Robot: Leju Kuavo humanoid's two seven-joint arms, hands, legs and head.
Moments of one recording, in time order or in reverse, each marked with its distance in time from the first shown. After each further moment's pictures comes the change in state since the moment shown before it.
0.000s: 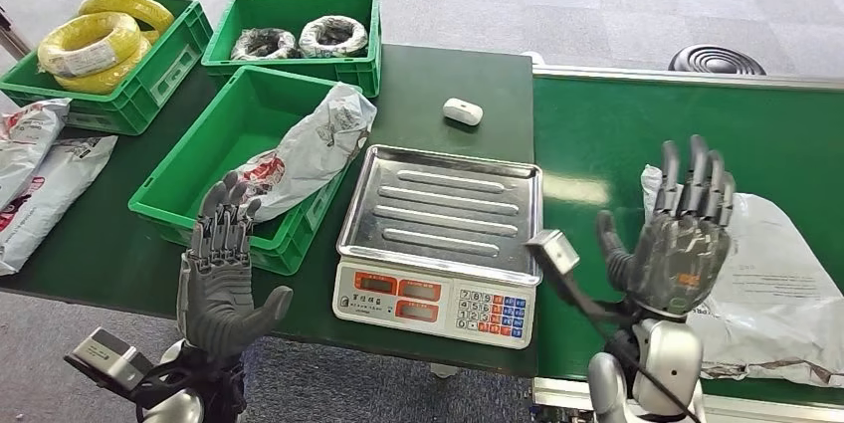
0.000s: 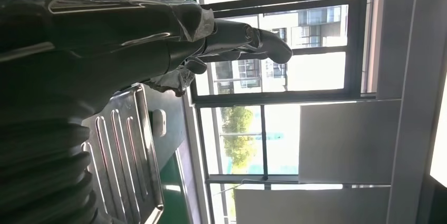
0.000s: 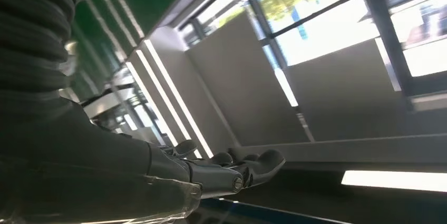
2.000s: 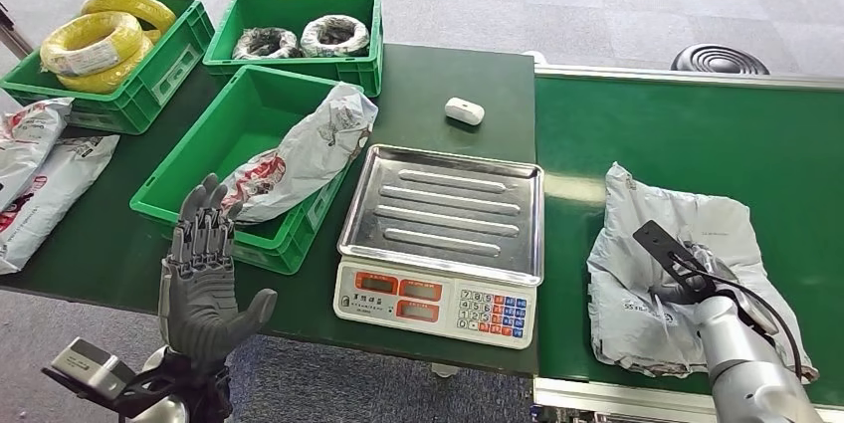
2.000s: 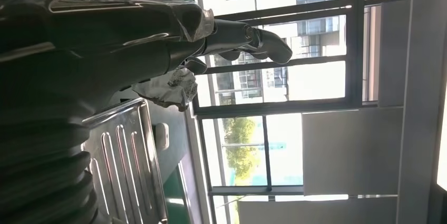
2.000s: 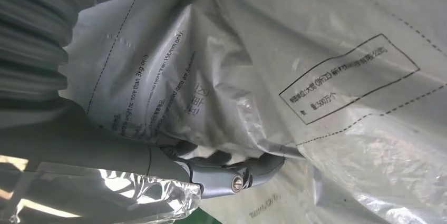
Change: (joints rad) left arm 0.038 -0.008 0.055 -0.039 -0.030 -0.027 0.000; right arm -0.531 -0.295 -0.461 1.267 -0.338 0.592 -0.186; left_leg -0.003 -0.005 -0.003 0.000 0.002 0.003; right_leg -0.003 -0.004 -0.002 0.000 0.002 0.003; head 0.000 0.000
